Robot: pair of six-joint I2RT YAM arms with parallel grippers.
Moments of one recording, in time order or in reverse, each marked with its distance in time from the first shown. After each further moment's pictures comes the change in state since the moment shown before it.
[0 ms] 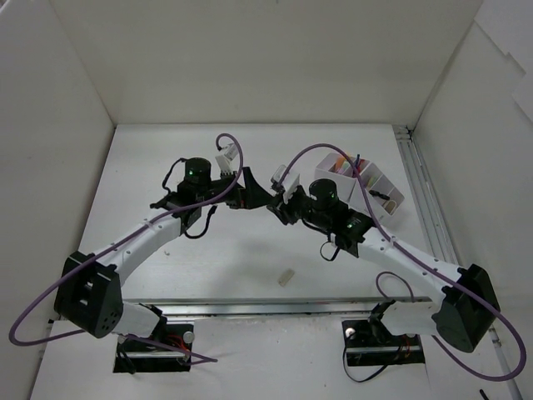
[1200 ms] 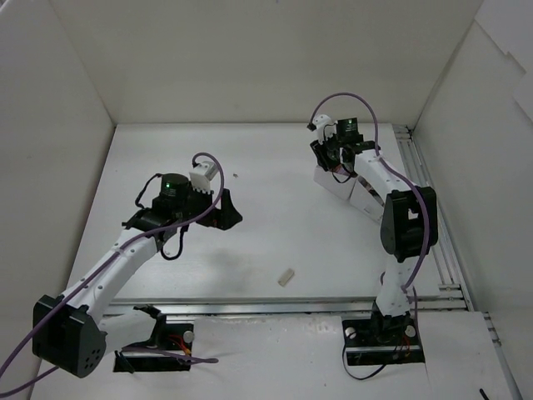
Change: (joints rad) left arm 0.119 -0.259 -0.108 -0.390 -0.226 0.379; right arm -0.544 0.709 0.687 -0.418 -0.038 -0.211
